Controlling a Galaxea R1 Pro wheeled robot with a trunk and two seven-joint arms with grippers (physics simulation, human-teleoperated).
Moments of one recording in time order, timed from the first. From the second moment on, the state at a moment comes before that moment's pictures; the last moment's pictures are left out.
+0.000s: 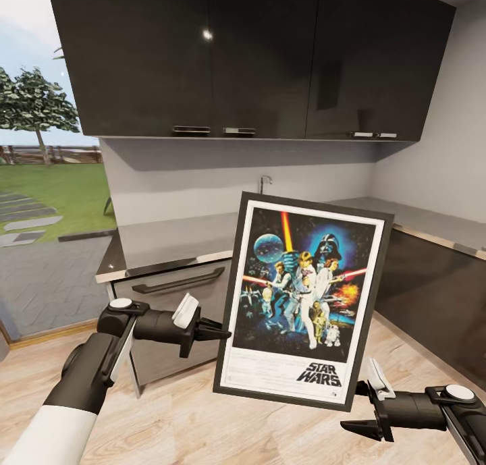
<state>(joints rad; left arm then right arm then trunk) -0.58 0.09 -0.09 -1.32 -0.01 0.60 -1.57 -0.33 -0.39 -0.10 -0.94 0.00 0.14 1.56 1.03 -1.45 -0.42</state>
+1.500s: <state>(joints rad) -0.58 0.09 -0.10 -1.28 0.00 0.59 -1.57 -0.33 -0.39 -0.10 -0.94 0.00 0.14 1.56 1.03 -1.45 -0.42</state>
